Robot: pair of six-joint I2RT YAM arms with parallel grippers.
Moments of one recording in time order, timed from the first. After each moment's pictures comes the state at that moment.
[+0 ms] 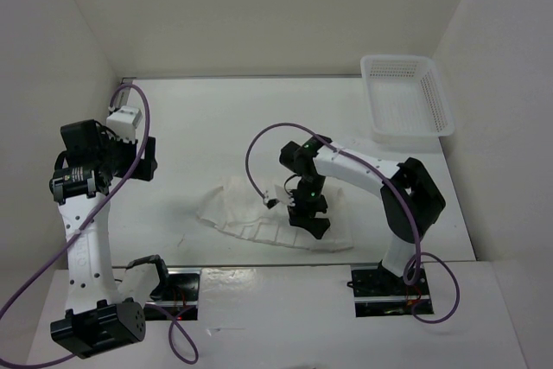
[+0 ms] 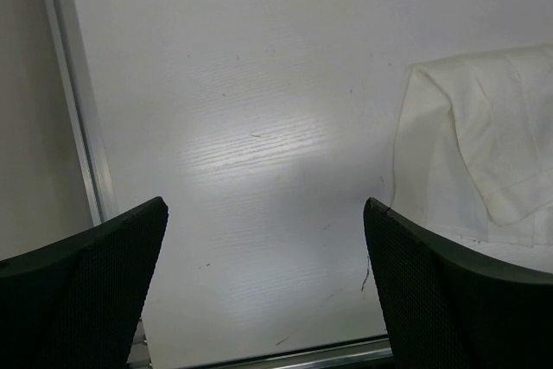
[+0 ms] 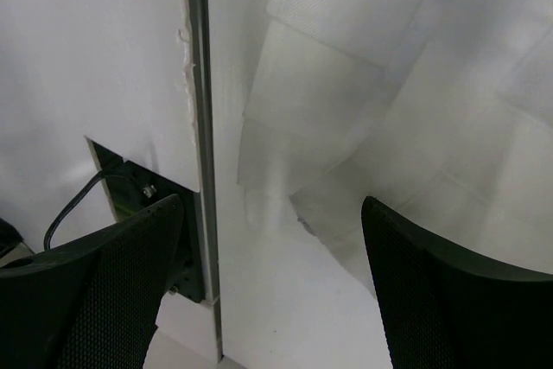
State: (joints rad) left arm 0.32 0.95 1.14 -0.92 0.32 0.36; right arm 0.77 1.74 1.27 -1.26 -0.43 -0.90
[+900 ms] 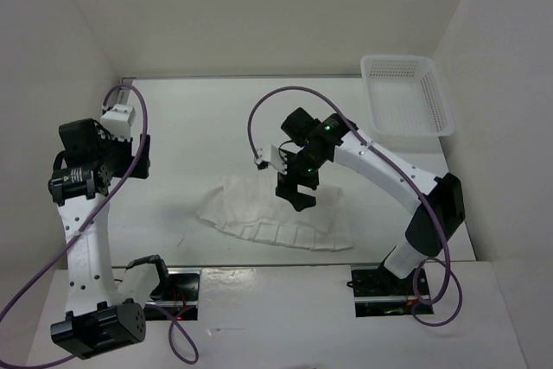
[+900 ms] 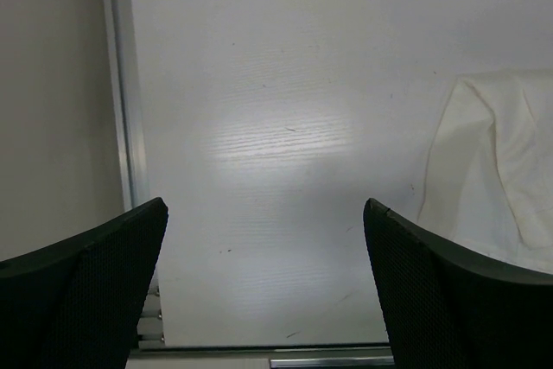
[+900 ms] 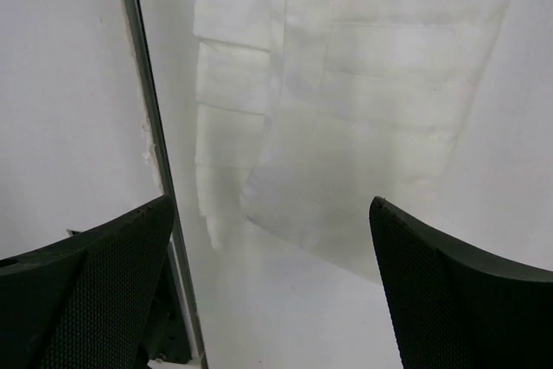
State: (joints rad) left arm 0.32 0.94 1.16 -0.92 0.23 0.33; right arm 0.75 1.61 1.49 -1.19 -0.40 -0.70
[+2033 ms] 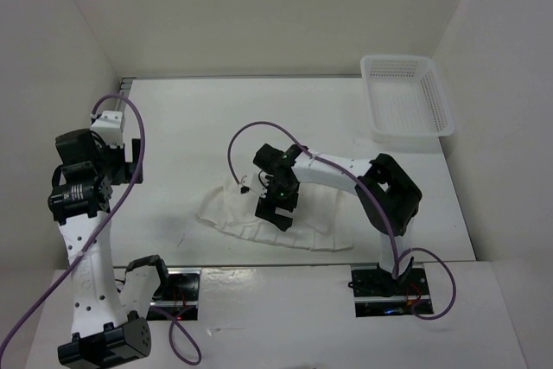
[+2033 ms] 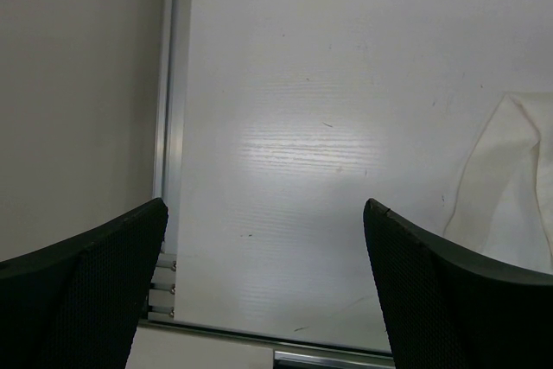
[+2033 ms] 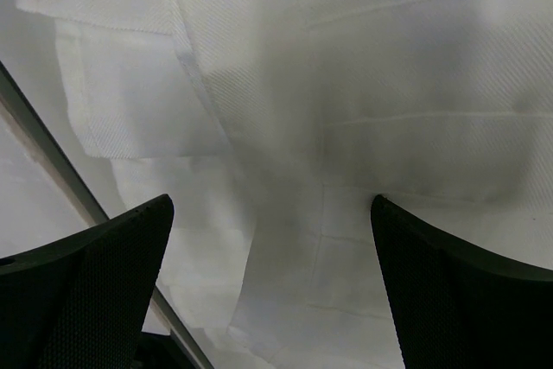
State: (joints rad) left arm 0.33 0.84 1.11 -0.90 0.07 0.28; right arm 0.88 1.88 1.32 -0.86 -0.27 -0.45
